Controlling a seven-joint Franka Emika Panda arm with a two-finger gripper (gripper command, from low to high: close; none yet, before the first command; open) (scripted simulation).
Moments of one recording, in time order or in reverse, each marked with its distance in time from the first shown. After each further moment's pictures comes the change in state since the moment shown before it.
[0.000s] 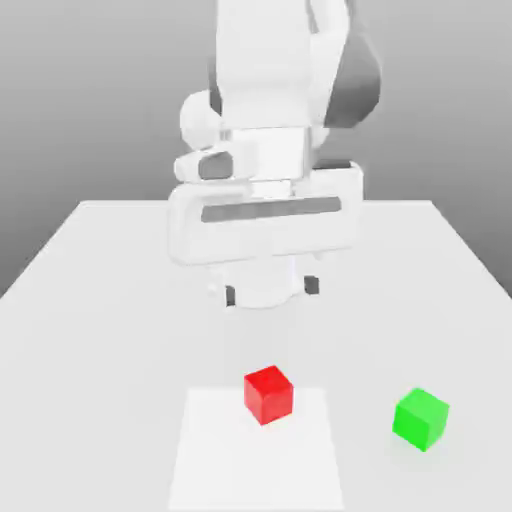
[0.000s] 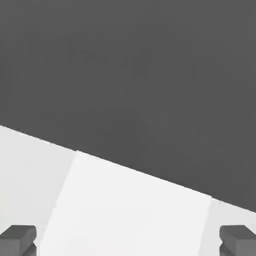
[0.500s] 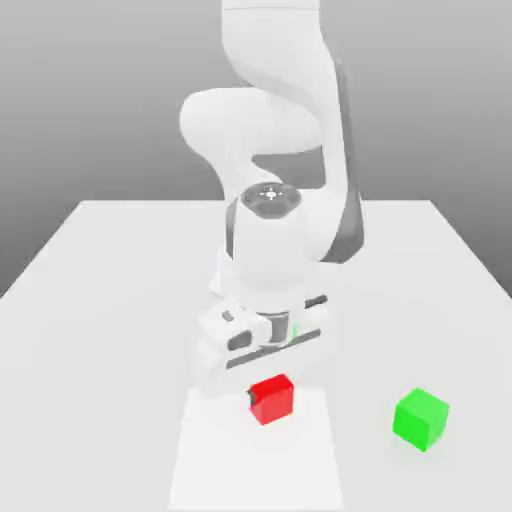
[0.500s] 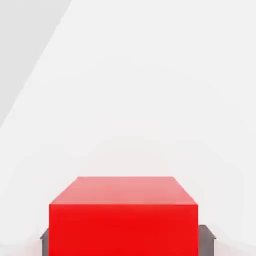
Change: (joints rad) arm -0.032 0.423 0.066 -0.054 0.073 0.336 -0.134
